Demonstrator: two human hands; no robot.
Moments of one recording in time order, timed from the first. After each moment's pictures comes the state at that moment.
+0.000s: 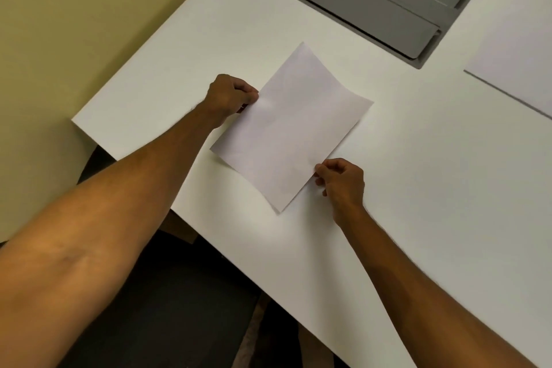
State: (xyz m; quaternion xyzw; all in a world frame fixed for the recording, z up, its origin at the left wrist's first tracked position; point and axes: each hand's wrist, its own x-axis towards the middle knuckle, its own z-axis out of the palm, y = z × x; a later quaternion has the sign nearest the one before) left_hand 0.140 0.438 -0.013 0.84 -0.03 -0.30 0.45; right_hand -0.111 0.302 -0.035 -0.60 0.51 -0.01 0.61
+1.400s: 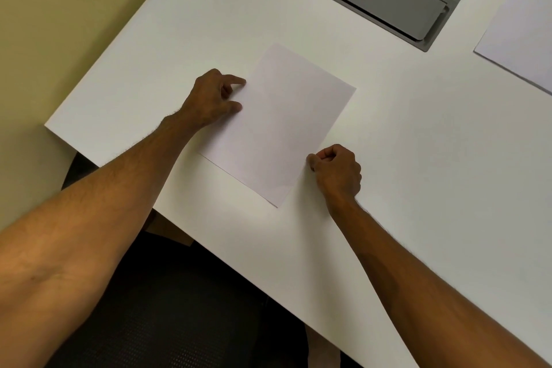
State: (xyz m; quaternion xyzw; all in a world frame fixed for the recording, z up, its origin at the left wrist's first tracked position) left_hand 0.162 0.468 -0.040 0.90 -0.27 -0.22 0.25; right_hand -0.075 0.314 -0.047 -0.71 0.55 0.04 0.43
